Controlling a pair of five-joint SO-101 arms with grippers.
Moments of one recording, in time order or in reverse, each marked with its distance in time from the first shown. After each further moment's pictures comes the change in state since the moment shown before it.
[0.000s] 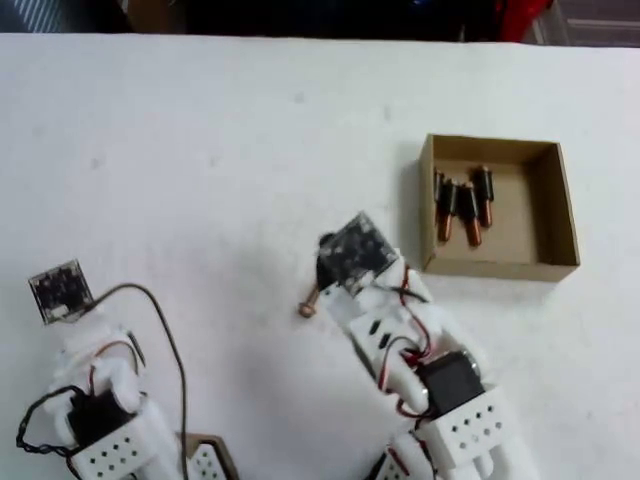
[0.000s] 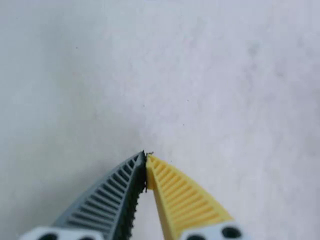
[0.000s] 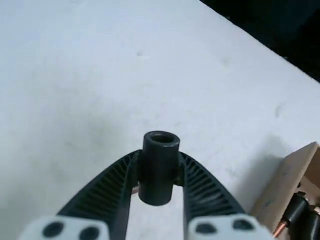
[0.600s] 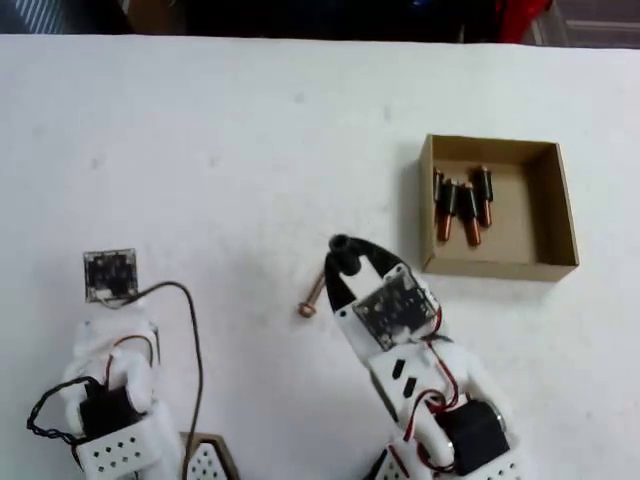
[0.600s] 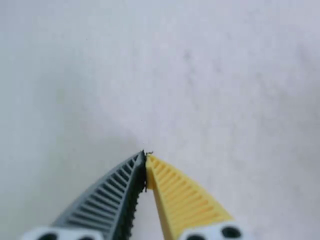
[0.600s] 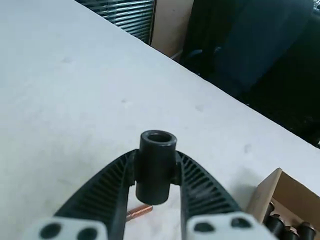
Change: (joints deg) left arm 10.2 0.0 0.0 -3.5 -11.1; right arm -0.1 -26.2 7.6 2.9 -3.3
